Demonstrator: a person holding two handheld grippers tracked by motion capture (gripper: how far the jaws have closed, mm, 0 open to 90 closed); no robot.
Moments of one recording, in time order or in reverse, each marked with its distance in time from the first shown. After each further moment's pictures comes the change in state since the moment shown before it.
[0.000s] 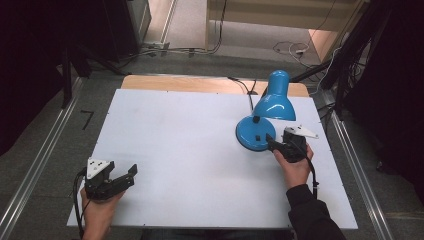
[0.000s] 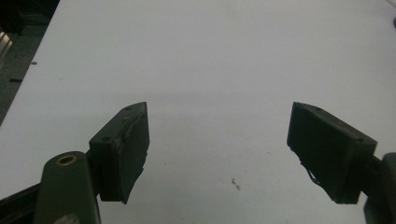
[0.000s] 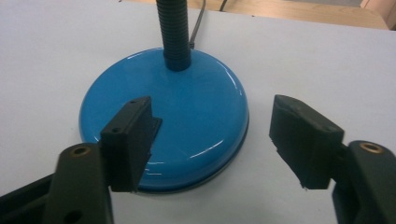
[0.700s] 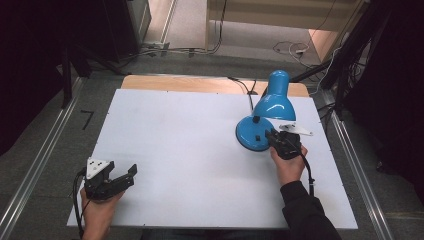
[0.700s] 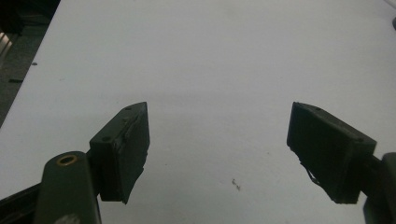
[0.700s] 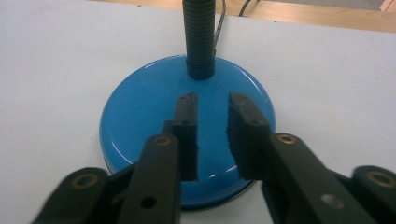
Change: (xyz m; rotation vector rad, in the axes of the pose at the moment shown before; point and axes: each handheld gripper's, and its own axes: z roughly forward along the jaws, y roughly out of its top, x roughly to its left) left arm 0.001 0.000 0.000 -0.003 0.000 -0.001; right arm 0.009 0.004 0.011 -0.013 0.051 -0.003
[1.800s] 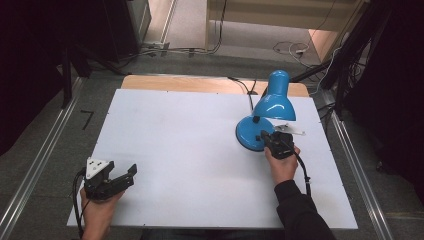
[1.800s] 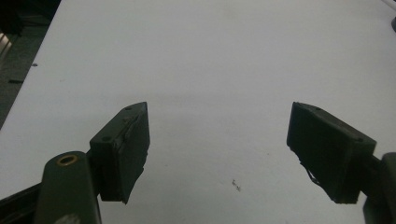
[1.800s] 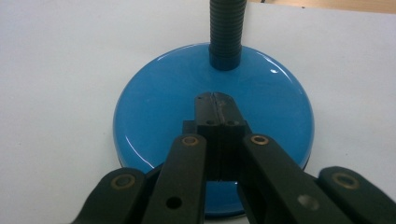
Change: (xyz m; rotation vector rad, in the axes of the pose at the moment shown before) left arm 0.000 0.000 0.000 -0.002 -0.002 0.000; right arm 0.009 -0.006 0.018 0.029 0.046 0.002
